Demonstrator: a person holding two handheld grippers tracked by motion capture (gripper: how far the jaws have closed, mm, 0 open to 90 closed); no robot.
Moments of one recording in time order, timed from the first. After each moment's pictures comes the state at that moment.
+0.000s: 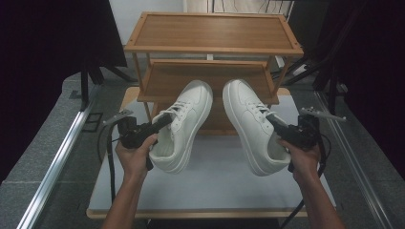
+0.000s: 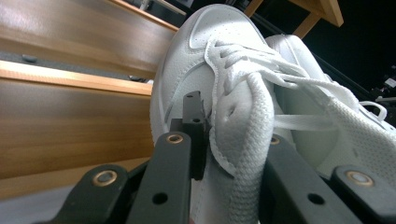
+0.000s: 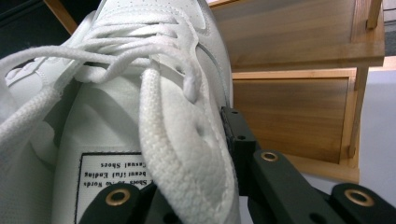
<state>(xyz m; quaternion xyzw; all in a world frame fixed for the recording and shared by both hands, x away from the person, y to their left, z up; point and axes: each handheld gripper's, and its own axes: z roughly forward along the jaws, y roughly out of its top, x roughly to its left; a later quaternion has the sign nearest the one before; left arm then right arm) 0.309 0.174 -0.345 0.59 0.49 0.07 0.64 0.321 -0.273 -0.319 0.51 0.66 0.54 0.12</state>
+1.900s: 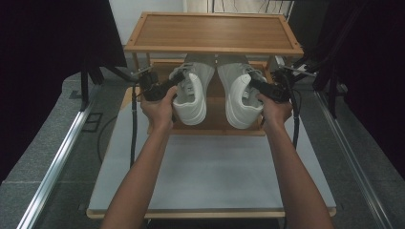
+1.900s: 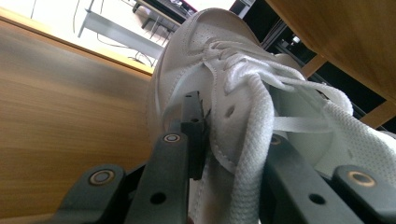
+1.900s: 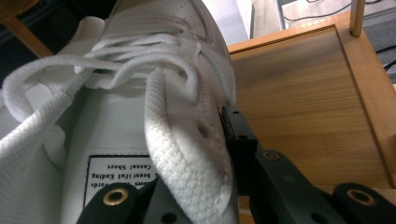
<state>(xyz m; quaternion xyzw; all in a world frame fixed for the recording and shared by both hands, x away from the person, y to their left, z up) 0.427 0.129 -0.307 0.53 0.56 0.11 0.63 0.431 -0.220 -0.283 0.59 0.59 0.52 0.16</state>
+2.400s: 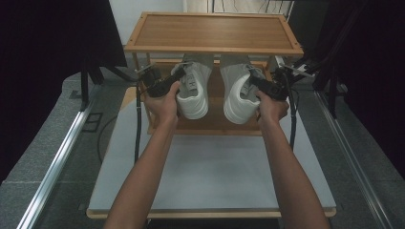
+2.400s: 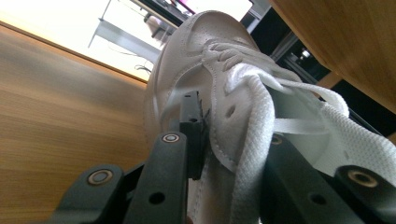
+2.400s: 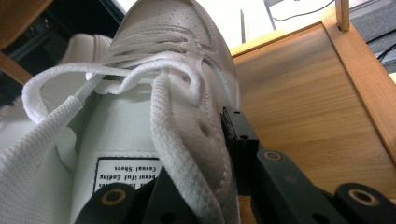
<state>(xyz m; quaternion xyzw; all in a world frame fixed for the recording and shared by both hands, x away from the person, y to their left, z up) 0.440 0.121 -0.308 0.49 0.58 0.12 0.64 0.444 -0.218 -0.289 0.63 0.54 0.54 0.15</state>
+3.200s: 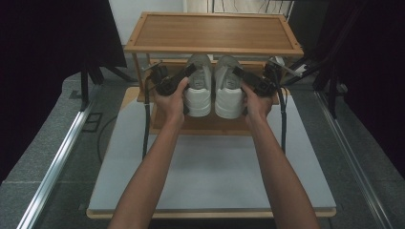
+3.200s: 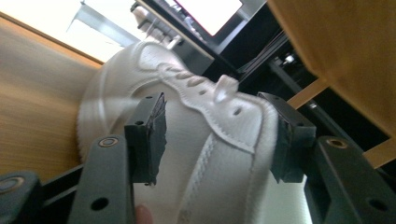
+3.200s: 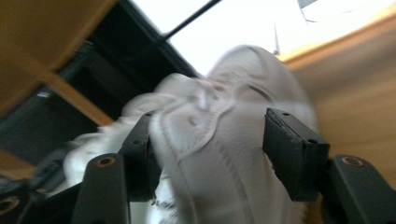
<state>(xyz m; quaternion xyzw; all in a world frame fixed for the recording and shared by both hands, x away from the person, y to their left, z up) 0.457 0.109 -0.313 0.47 0.57 0.06 0.67 0.456 -0.188 -0.290 0.60 0.51 0.61 0.10</state>
